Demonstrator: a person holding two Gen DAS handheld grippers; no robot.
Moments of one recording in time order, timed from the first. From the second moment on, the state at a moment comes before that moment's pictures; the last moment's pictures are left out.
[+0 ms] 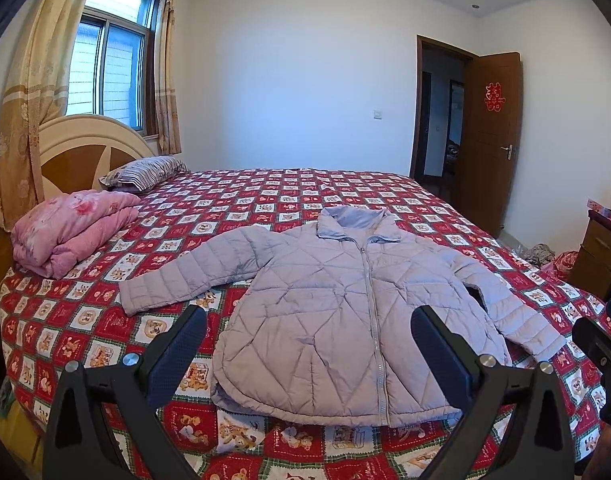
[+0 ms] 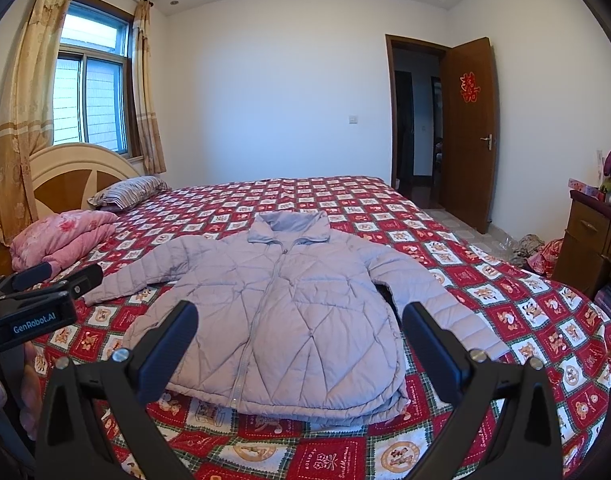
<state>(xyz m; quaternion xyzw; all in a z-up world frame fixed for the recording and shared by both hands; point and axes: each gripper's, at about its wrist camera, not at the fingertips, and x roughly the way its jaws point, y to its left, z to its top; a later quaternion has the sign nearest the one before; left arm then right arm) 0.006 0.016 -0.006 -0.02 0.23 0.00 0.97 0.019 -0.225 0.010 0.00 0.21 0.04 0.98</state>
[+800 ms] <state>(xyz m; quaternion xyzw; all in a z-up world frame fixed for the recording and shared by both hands) 0.008 0.017 -0.009 -0.02 0.23 0.01 0.97 0.022 -0.222 0.004 0.00 0.21 0.04 0.98</state>
